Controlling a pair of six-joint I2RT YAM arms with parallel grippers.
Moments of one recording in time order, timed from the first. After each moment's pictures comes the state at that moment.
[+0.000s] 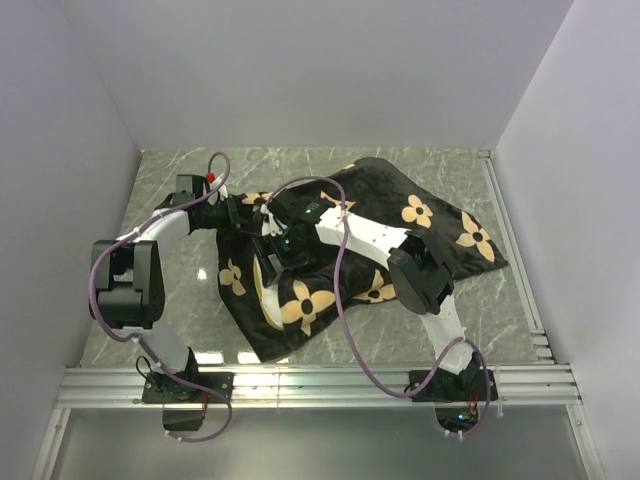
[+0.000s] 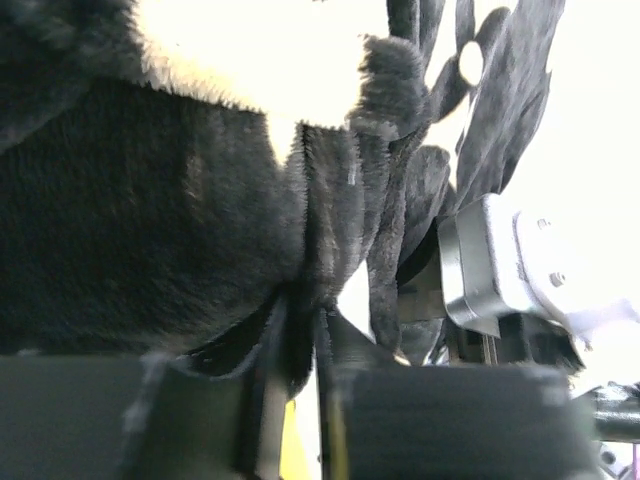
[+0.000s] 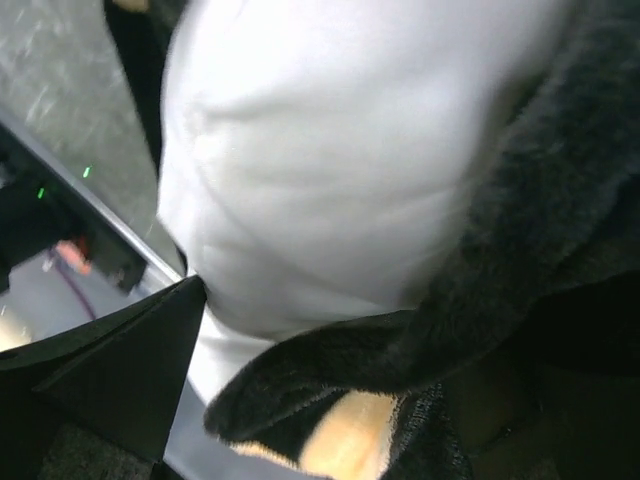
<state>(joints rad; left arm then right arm) -0.03 1.70 1.08 -0.31 0.81 -0.41 0.86 2.15 1.79 -0.81 -0.39 0.38</state>
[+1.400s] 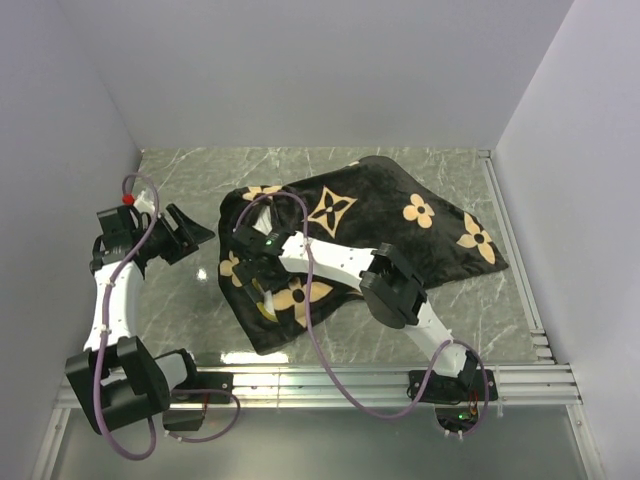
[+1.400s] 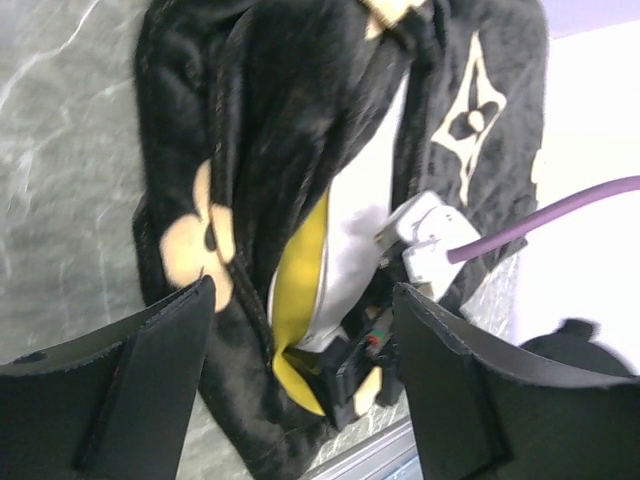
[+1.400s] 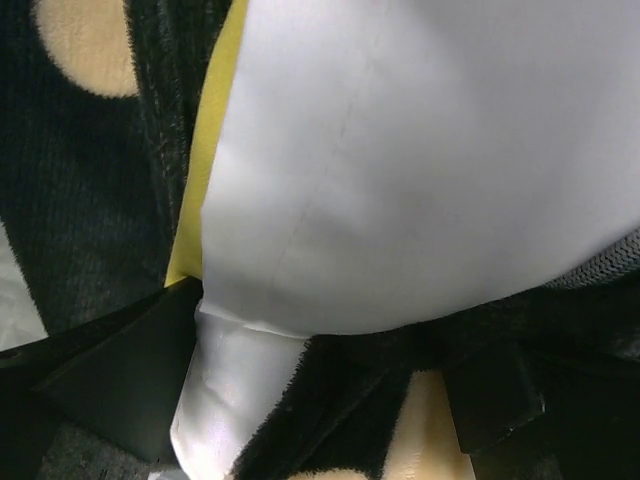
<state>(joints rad) 0.35 1.14 0.83 -0.45 0.74 -0.41 1.07 2.28 1.94 -0.91 0.15 0.41</state>
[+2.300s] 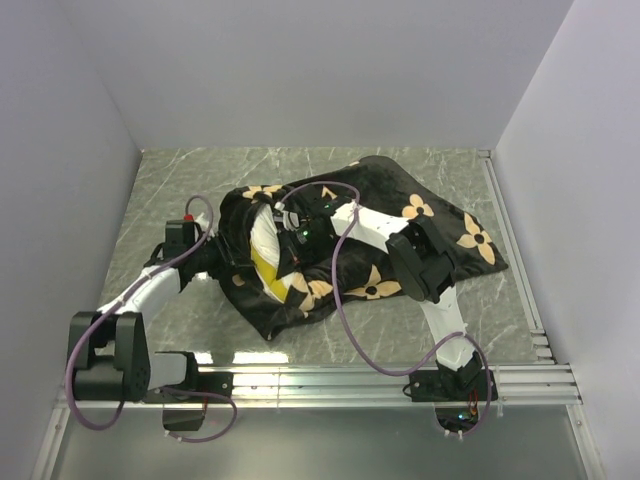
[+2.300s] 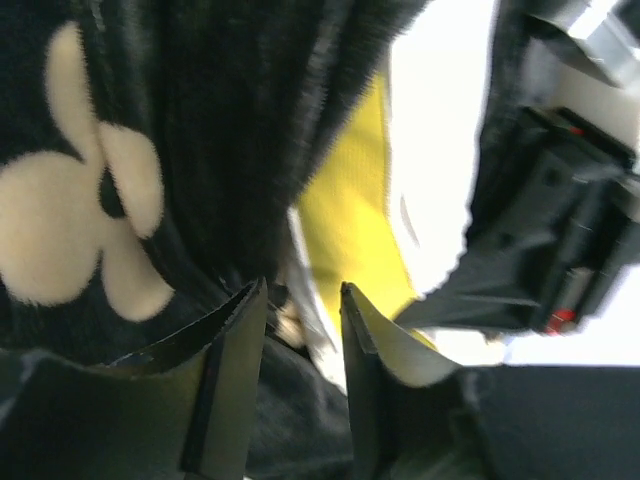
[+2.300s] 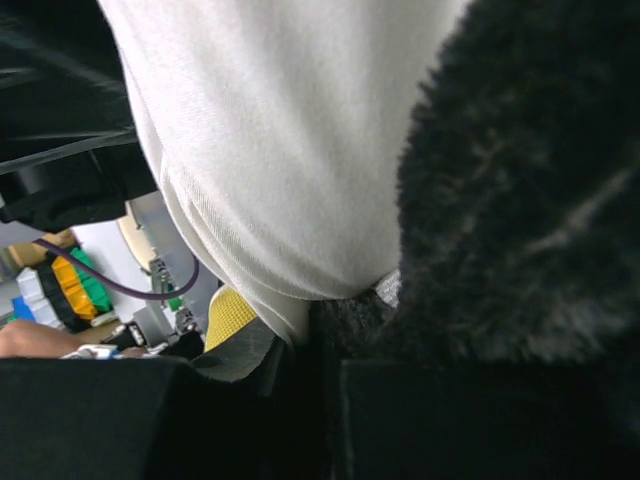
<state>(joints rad) -0.01 1.26 0.59 -0.15 0.59 -0.63 0.72 2.19 1.66 -0.61 -0.82 0.37</state>
